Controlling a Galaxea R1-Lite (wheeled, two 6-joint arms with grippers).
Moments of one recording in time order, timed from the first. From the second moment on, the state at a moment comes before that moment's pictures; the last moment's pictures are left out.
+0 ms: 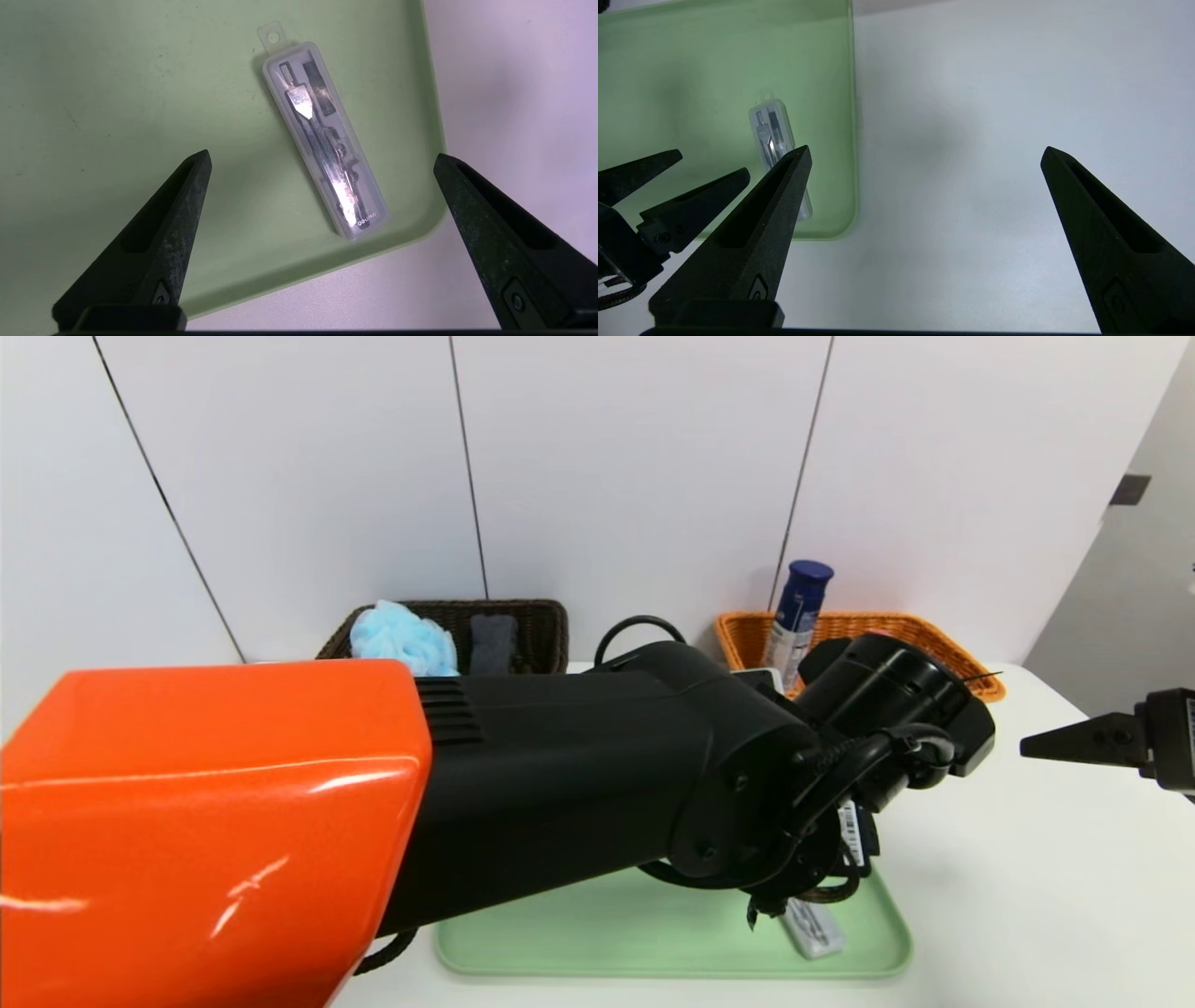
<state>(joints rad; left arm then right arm) -1.11 2.23 -2.00 0.62 0.34 -0.84 0.06 1.26 -1.10 0.60 0.06 0.19</state>
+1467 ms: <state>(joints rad) -1.13 2.33 -2.00 0.58 0.32 -0.78 0.06 1.19 -1.04 0.60 0.06 0.19</state>
